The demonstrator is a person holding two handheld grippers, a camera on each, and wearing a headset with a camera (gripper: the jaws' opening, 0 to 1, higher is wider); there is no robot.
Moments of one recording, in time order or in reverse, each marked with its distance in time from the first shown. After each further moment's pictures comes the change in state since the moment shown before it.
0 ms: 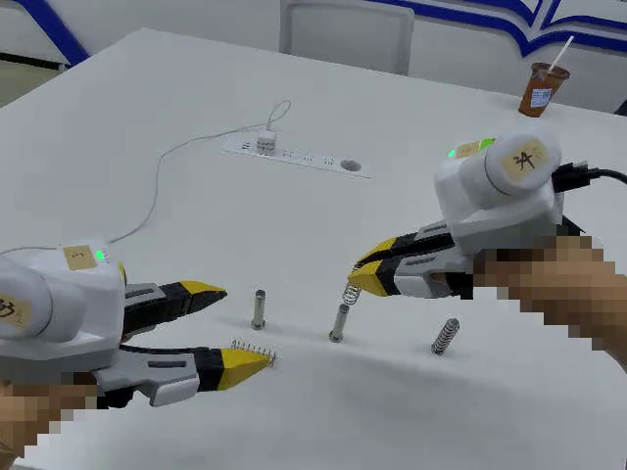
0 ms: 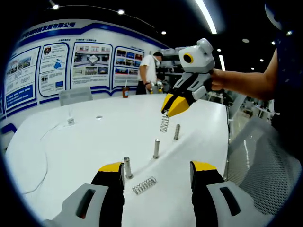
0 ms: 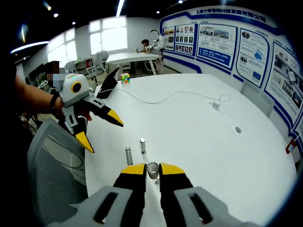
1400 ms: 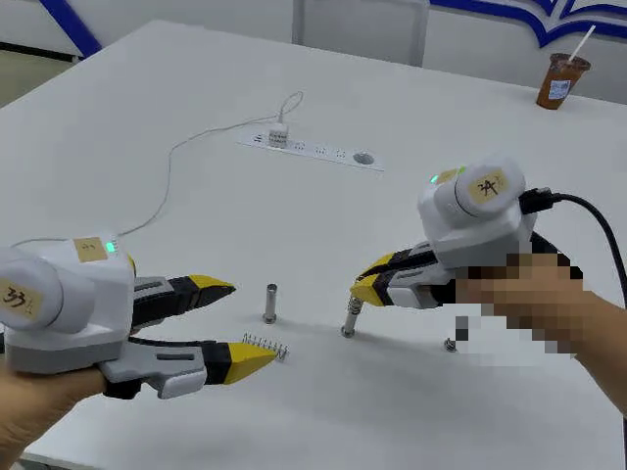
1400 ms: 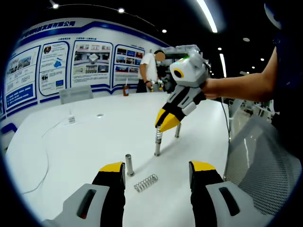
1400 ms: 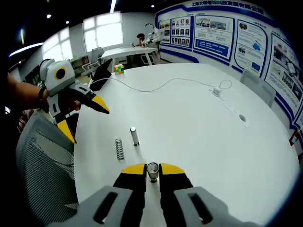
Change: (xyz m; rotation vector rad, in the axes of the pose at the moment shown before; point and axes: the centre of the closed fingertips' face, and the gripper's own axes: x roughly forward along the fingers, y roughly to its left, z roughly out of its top) left arm -0.001 0.001 -0.003 -0.001 0.018 0.003; right arm 0.034 -0.010 -0.031 0.040 0.054 -0.004
